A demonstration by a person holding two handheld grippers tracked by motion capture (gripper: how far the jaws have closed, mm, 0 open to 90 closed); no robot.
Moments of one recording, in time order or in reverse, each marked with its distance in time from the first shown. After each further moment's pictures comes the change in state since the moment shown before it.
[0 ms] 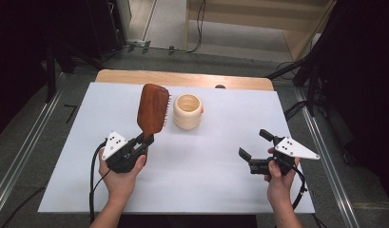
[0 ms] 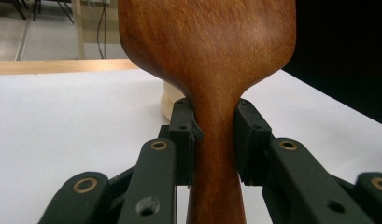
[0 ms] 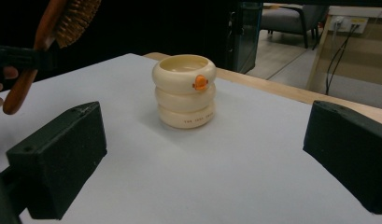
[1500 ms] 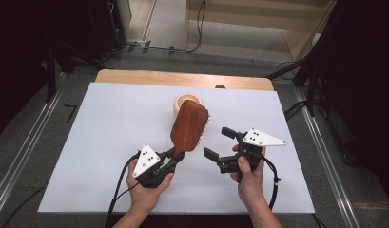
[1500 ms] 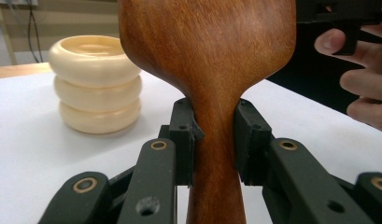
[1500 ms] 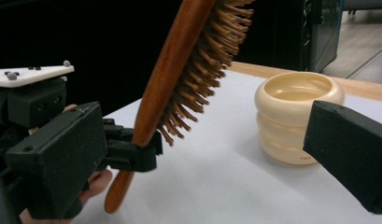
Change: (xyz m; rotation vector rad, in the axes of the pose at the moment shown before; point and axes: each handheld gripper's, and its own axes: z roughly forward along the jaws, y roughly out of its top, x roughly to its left) left arm -0.071 -0.019 0.019 0.019 -0.190 0.098; right arm 0.062 0.033 0.053 0.007 0.268 0.139
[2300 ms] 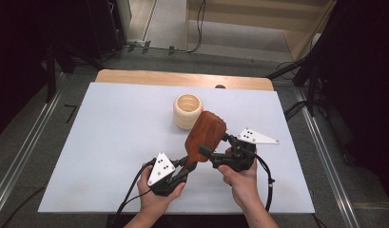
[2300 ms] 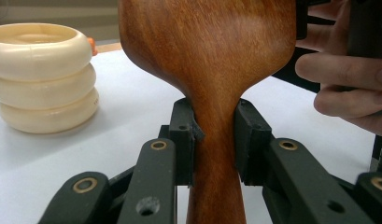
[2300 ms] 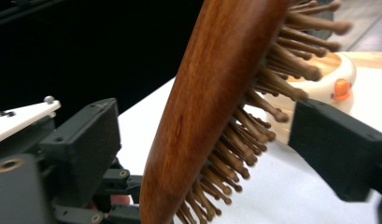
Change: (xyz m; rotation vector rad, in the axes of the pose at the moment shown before) left arm -0.027 -0.010 0.013 0.038 -0.067 0.048; right arm 0.008 -0.003 0.013 0.025 -0.036 0.132
